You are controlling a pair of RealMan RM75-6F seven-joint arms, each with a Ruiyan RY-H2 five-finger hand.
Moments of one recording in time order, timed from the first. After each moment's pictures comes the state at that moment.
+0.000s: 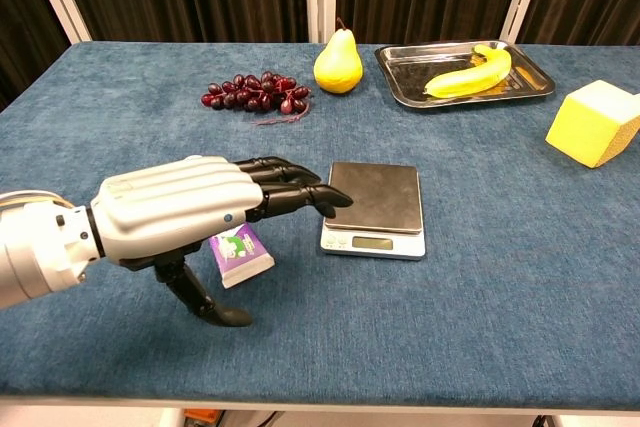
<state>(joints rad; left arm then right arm) -0.64 -1.64 0.01 -1.44 1.84 1.00 -0.02 0.06 -1.16 0.07 -1.35 -1.48 1.47 0.22</state>
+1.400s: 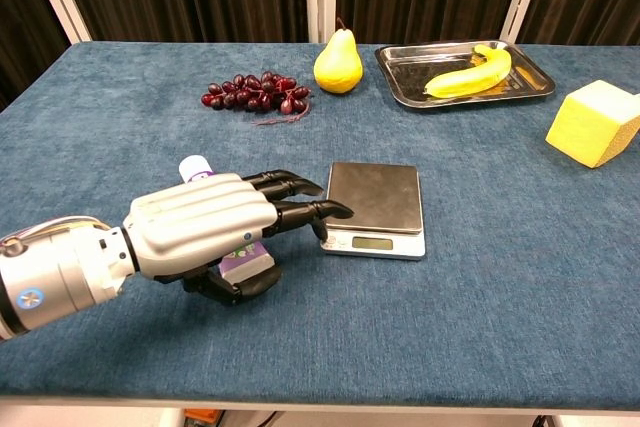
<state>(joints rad) -0.68 -1.78 0.07 -1.24 1.77 1.07 0.03 0.06 -1.16 0.07 -1.33 -1.46 1.44 0.23</state>
